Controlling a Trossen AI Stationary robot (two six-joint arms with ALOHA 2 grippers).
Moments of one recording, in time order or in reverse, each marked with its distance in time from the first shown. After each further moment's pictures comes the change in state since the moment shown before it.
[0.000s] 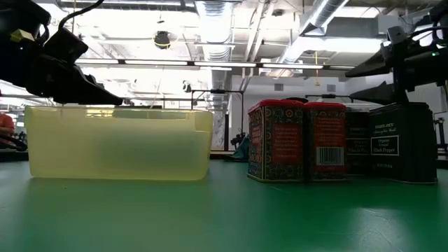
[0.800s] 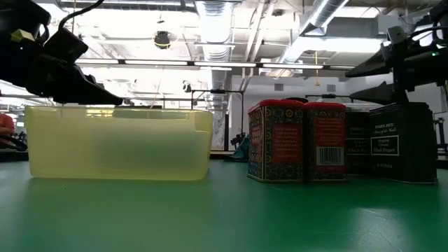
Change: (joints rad) left arm 0.000 0.000 -0.001 0.009 0.001 -0.017; right arm 0.000 0.000 0.000 0.000 0.000 0.000
